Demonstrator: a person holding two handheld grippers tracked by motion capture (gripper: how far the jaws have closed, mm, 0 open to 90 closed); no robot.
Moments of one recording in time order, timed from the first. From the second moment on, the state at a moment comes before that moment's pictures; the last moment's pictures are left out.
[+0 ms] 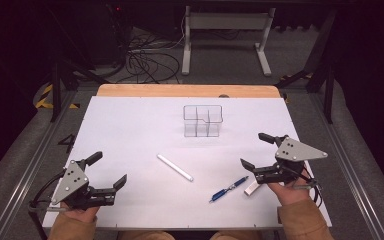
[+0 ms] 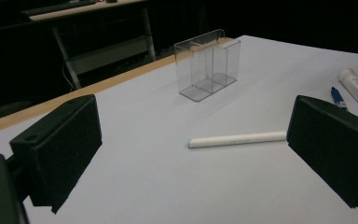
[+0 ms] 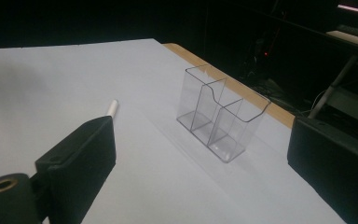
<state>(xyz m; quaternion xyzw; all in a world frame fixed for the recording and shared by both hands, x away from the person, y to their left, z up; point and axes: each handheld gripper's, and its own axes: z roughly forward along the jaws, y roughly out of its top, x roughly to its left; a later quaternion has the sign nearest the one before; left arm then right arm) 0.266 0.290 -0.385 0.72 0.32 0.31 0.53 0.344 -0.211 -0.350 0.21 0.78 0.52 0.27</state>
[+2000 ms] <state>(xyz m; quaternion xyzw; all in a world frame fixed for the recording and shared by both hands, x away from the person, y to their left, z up) 0.268 0.291 -0.386 0.73 0.33 0.31 0.52 0.463 -0.132 -0.331 0.16 0.88 0.41 0.19</state>
